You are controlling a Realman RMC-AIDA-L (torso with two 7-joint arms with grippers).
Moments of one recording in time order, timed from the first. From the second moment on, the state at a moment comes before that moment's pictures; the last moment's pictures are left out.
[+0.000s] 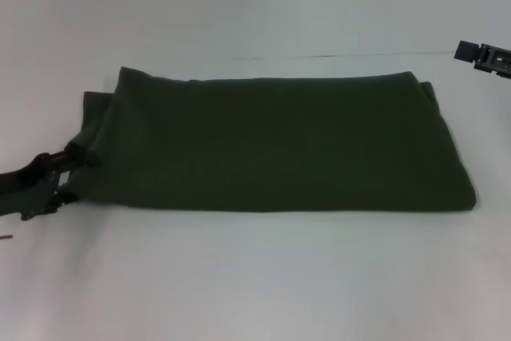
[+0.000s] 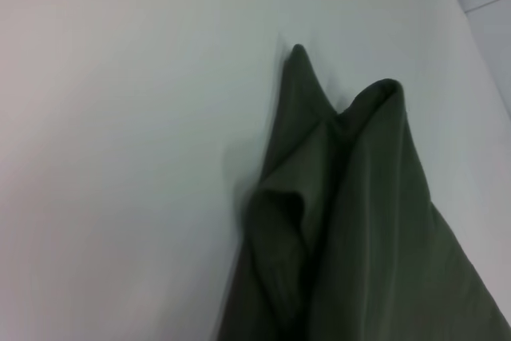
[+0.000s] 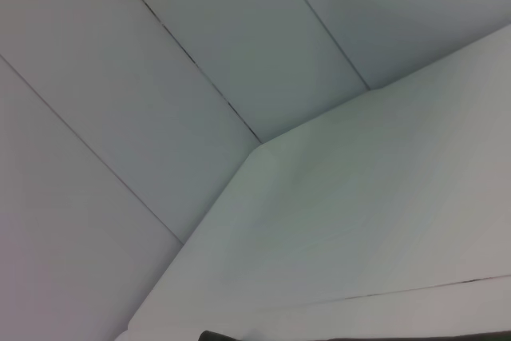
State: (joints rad) left arm -0.56 -2.08 0.28 0.68 2.40 1.27 -2.54; right arm 0.58 1.94 -0.34 -0.65 -2.03 -1.48 1.96
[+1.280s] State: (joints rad) left arm -0.57 -2.08 0.32 0.64 2.41 1.24 -2.54; right arm 0.58 1.94 -0.34 -0.65 -2.02 -1.47 1.96
